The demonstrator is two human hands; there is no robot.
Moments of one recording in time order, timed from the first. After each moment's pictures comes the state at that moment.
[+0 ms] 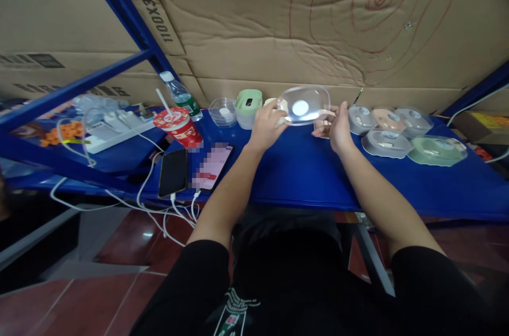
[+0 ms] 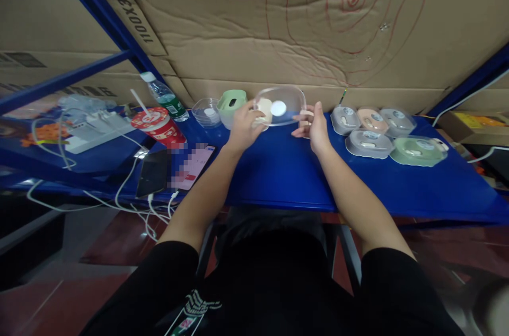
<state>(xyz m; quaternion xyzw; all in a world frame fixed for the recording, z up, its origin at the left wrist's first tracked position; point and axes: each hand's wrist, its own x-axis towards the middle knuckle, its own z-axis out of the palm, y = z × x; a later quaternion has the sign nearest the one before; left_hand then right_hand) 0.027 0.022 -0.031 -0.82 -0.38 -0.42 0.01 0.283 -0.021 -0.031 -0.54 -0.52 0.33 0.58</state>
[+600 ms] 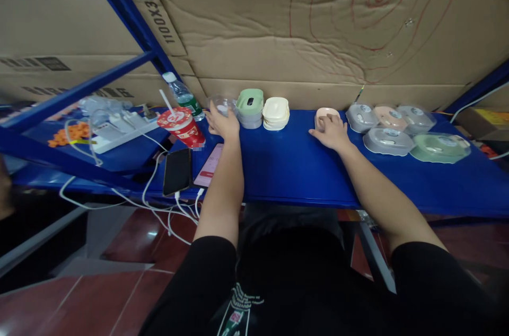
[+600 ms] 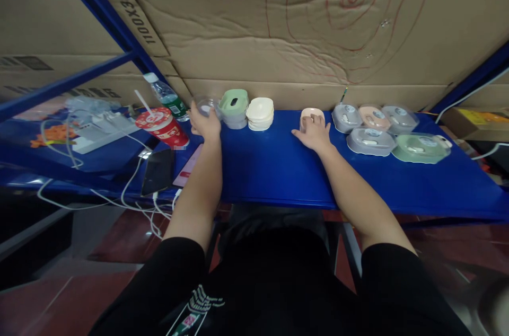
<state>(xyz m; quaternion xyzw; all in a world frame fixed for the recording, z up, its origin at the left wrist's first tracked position) -0.047 0.056 -0.034 -0.39 -0.76 -0.52 -0.08 0.294 -0.019 -0.050 -0.72 -0.67 0.04 0.17</state>
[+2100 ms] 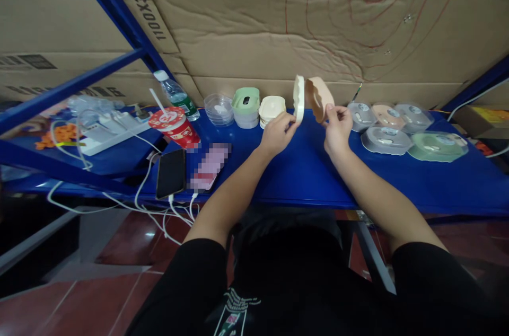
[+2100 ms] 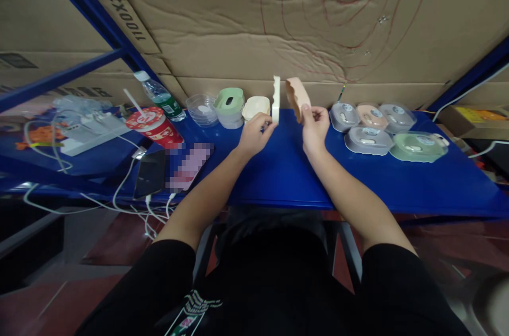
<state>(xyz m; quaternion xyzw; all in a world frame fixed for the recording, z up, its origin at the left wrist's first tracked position) 0.061 0.004 -0.048 -0.83 -0.31 -0.46 -0.03 0.264 -0.012 -0.052 -0.52 -0.43 0.19 0.71</state>
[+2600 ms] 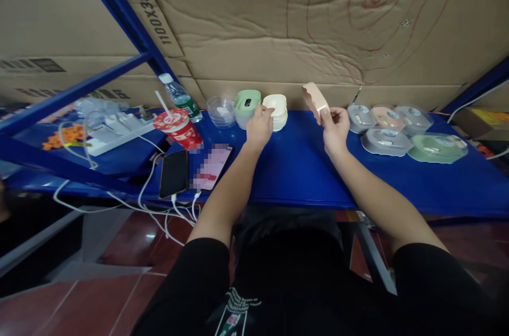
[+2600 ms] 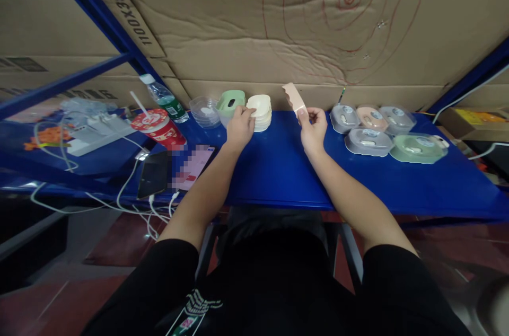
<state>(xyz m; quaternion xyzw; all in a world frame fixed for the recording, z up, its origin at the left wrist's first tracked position) 0.015 0.057 -0.070 -0.77 -0.45 -0.45 0.01 0.258 -0.016 -0.048 -0.53 -0.49 0.14 0.68</state>
